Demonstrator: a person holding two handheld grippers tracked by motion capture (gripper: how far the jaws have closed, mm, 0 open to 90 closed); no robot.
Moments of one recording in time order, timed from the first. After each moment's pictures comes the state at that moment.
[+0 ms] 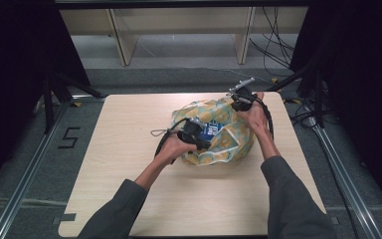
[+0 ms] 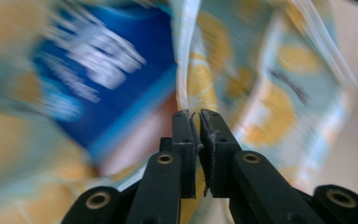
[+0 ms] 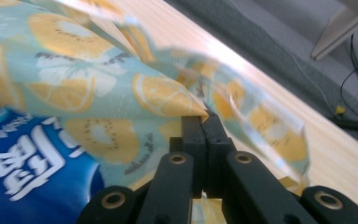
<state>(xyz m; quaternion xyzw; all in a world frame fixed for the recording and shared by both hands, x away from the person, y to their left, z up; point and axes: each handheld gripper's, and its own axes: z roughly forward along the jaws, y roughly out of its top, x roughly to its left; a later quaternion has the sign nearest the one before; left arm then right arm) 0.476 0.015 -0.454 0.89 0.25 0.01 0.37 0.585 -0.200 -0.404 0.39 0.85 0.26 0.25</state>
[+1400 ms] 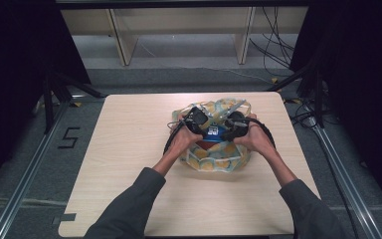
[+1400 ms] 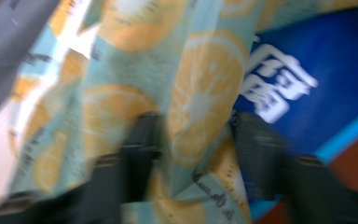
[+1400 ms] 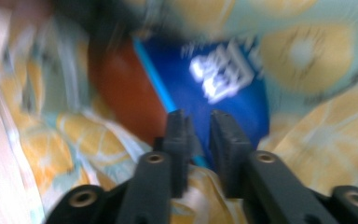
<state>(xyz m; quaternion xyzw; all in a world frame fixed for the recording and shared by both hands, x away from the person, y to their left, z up) 0.537 -0.002 -0.445 0.89 0.30 0.25 0.25 0.504 -0.178 -0.420 0.30 0.91 0.25 0.10</state>
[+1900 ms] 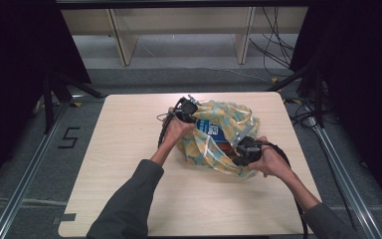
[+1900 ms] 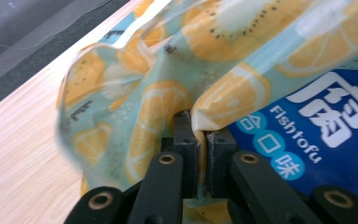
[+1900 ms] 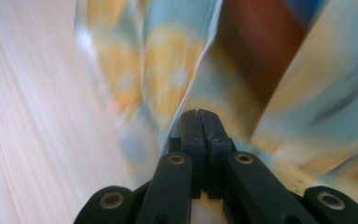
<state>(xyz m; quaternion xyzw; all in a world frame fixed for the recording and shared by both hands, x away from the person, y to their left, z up) 0.561 0.024 -0.437 0.86 0.36 0.22 0.29 0.446 -0.206 -0.437 0.26 0.93 0.23 0.07</state>
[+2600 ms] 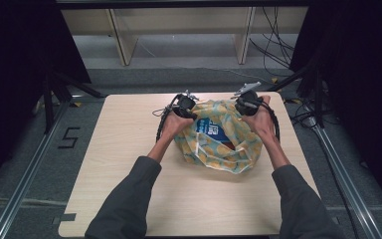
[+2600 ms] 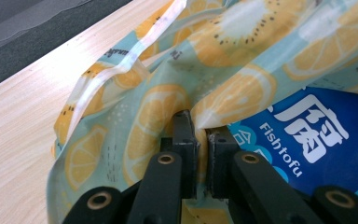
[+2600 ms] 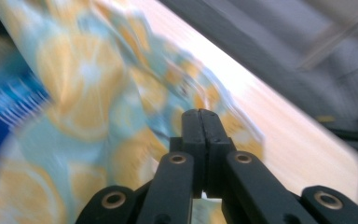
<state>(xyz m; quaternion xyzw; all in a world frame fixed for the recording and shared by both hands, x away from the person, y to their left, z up) 0.572 0.035 -0.428 0.85 0.38 0.18 0.33 0.554 -0.211 -0.388 0.38 0.84 0.30 0.25</state>
